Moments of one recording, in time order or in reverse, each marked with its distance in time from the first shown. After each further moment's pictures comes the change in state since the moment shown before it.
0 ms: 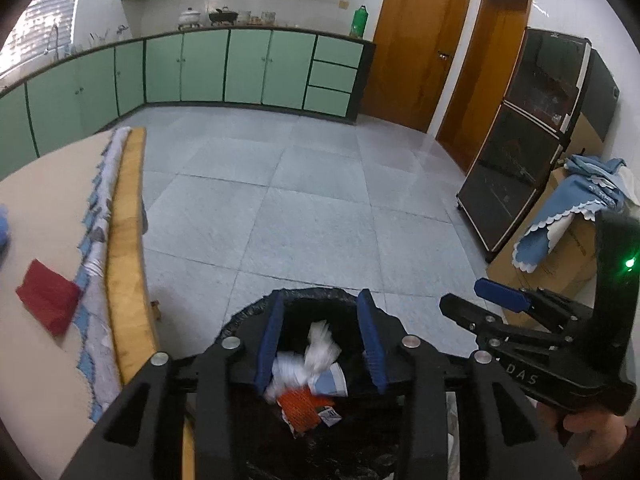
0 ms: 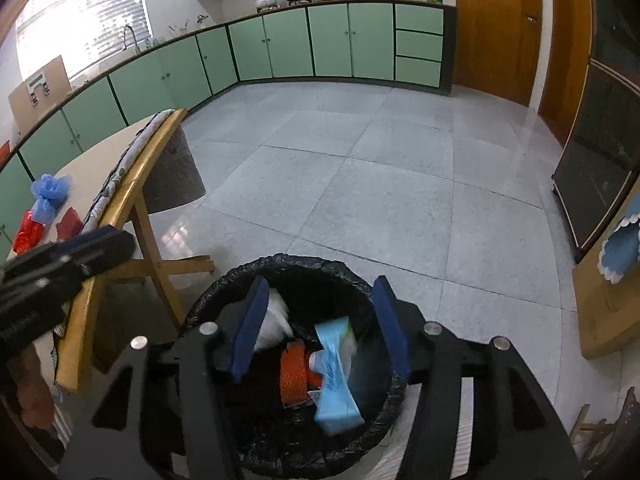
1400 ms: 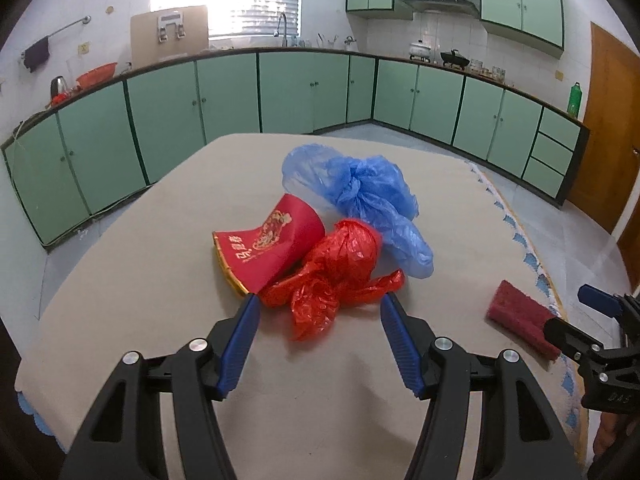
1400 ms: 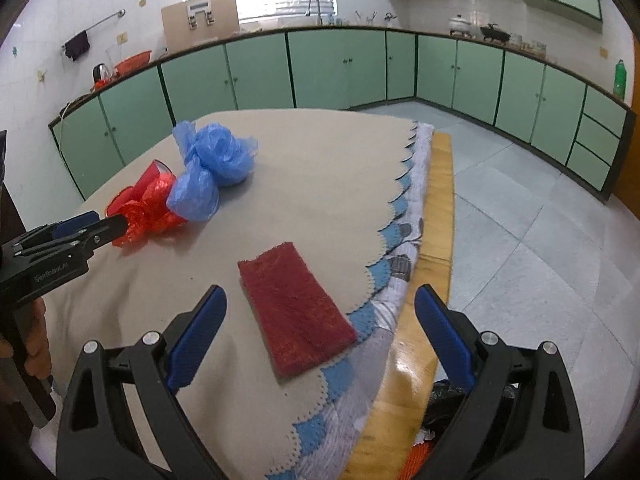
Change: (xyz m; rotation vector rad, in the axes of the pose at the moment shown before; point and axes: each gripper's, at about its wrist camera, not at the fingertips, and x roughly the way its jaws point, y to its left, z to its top) left arm -0.139 0.279 -0.056 -0.393 -0.130 0.656; right arm 0.060 0.277 0.062 -0.447 -0.031 0.420
